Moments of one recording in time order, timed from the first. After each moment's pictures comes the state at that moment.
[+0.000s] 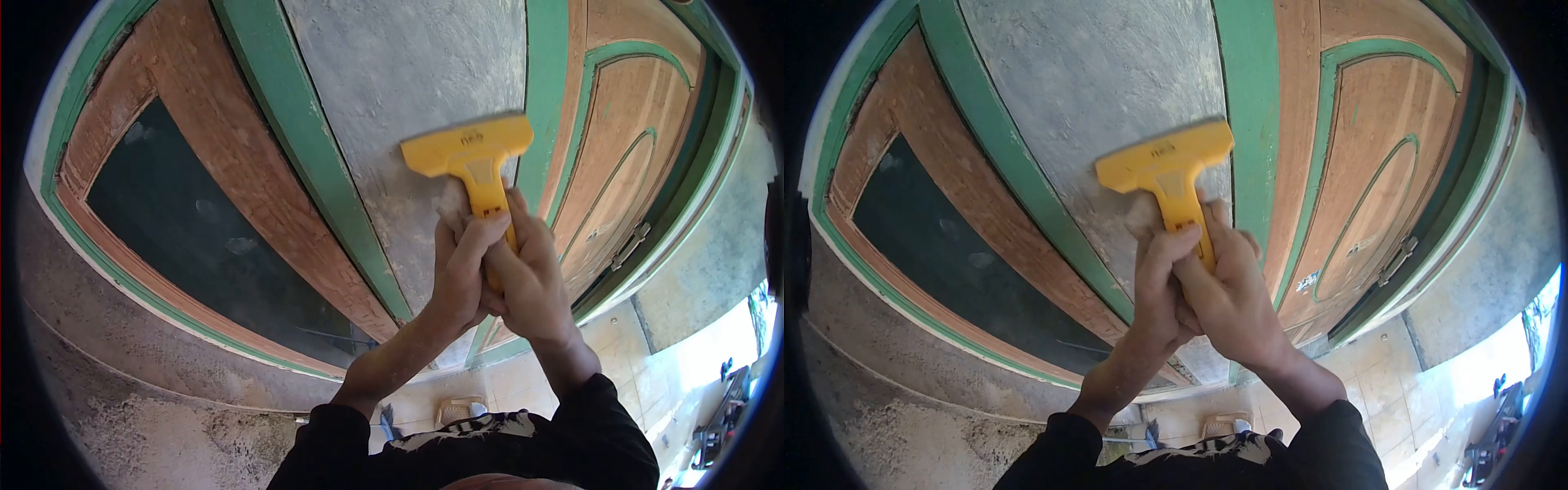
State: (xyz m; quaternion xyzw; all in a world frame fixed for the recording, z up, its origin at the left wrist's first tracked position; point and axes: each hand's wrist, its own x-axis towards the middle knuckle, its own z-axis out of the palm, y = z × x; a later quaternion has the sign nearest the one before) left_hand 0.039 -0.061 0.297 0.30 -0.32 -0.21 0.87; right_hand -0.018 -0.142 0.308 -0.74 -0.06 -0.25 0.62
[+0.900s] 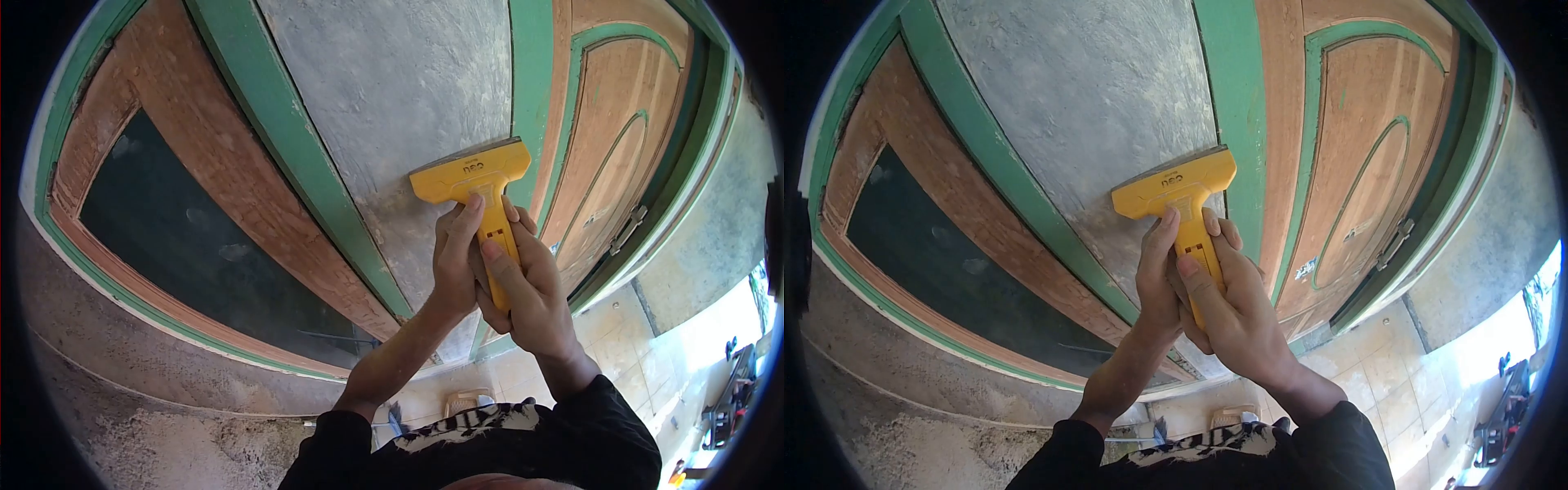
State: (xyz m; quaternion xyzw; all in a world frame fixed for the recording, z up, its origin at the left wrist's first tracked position) left_hand 0.050 -0.066 0.280 0.38 -0.35 -0.23 0.83; right_hand -0.040 -0.133 0.293 -0.67 -0.03 -0.22 0.71
